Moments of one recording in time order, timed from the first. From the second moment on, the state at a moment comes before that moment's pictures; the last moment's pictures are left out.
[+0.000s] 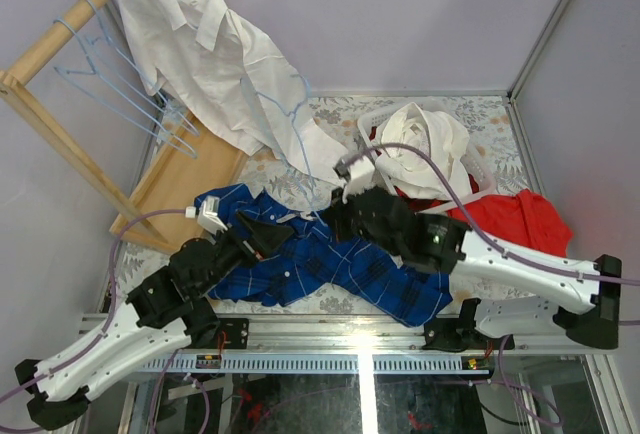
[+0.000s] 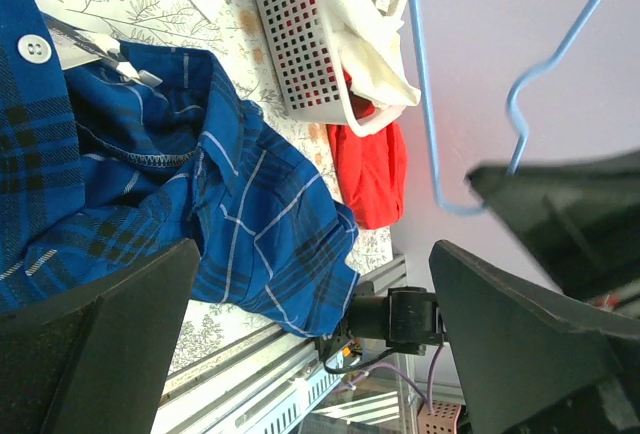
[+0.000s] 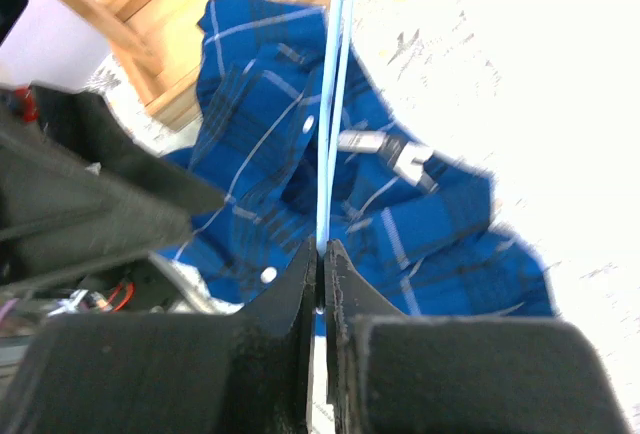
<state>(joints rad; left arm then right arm) -0.91 0.34 0.45 -0.36 -0.25 -1.16 1.22 1.14 1.04 -0.31 0.39 0.53</state>
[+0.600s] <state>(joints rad) -0.91 0.35 0.52 -0.43 -0.24 -1.14 0.99 1.99 2.35 -0.74 -0.01 -0.05</state>
